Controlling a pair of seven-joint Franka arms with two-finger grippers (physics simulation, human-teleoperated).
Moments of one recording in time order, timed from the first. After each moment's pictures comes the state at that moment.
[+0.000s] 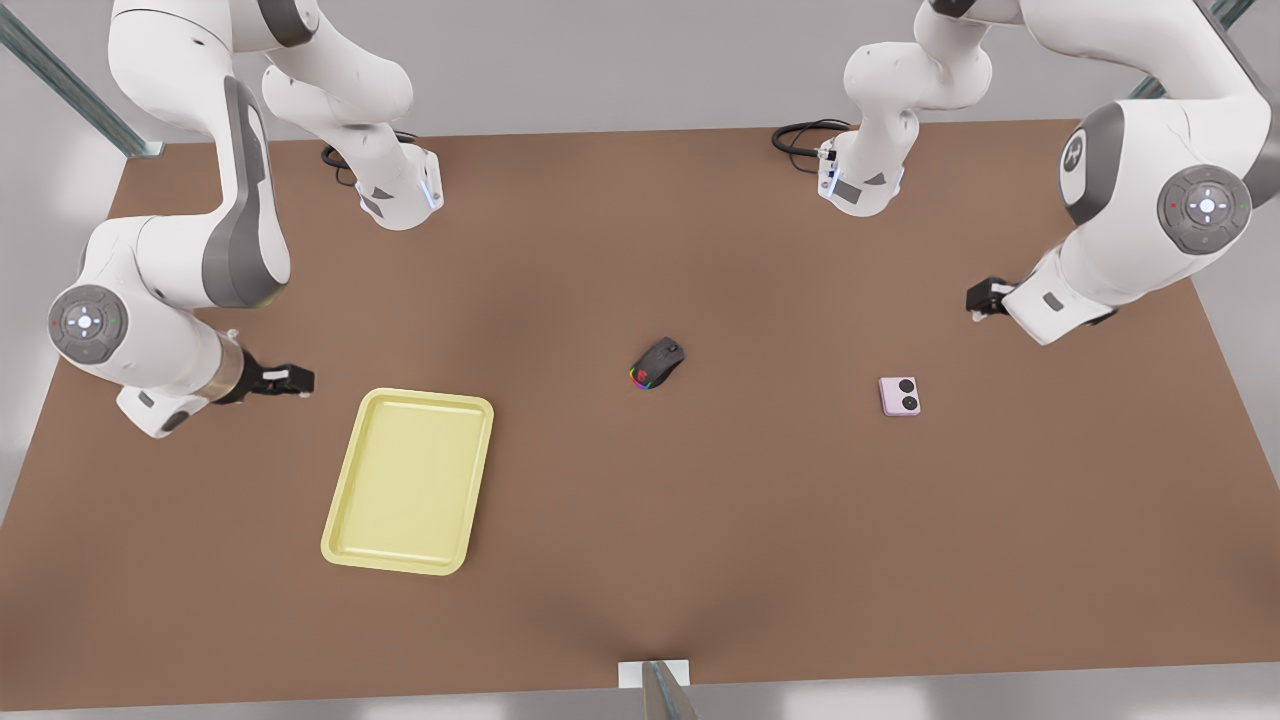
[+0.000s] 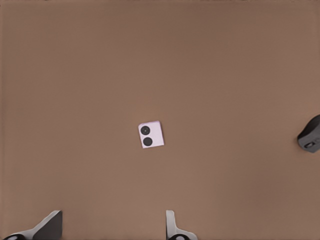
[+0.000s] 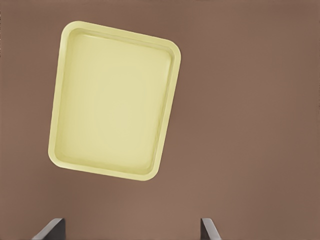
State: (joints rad) left arm -0.10 0.18 -0.02 -1.34 0.10 1.34 0.10; right arm 0.00 0.22 0.04 -1.54 -0.05 1.61 -0.01
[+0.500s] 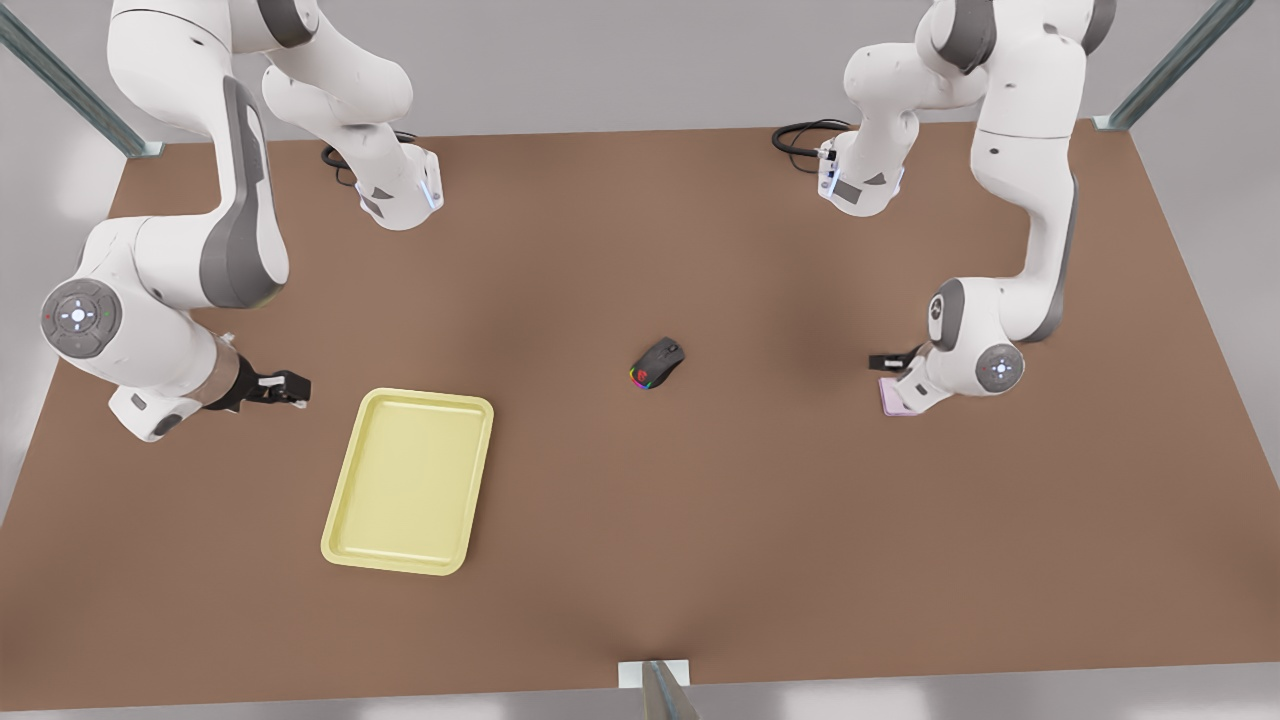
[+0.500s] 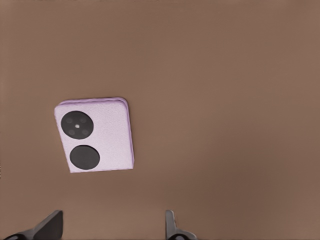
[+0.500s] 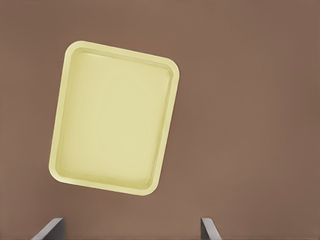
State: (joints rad) left arm -0.03 0.35 0.01 -2.16 -0.05 2.13 0.05; right arm 0.00 0.22 0.04 -1.53 -0.05 1.66 -0.01
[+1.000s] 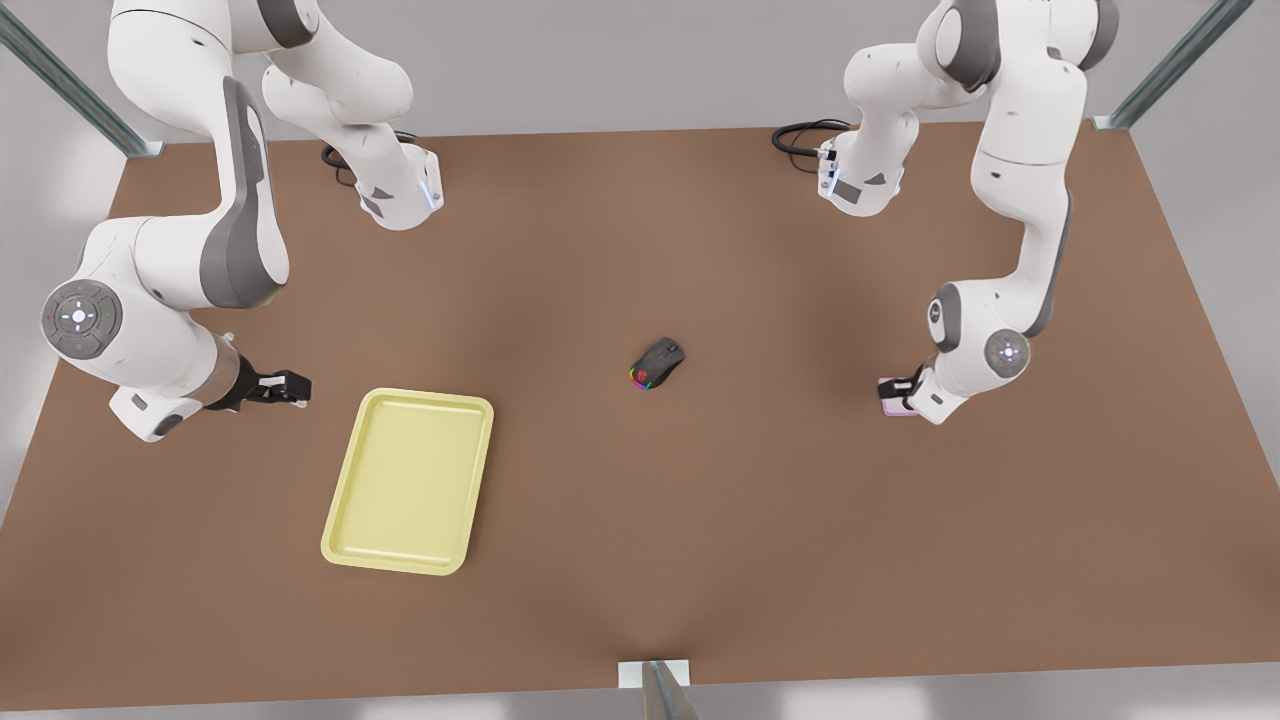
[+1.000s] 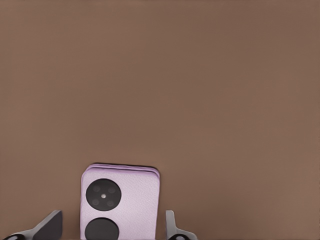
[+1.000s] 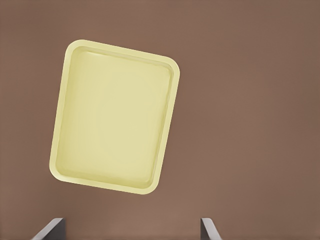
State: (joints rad) left arm -0.02 0.41 0.02 -2.22 -0.08 2.47 0.00; right arm 0.00 0.22 0.04 -1.53 -0.04 1.65 -0.01
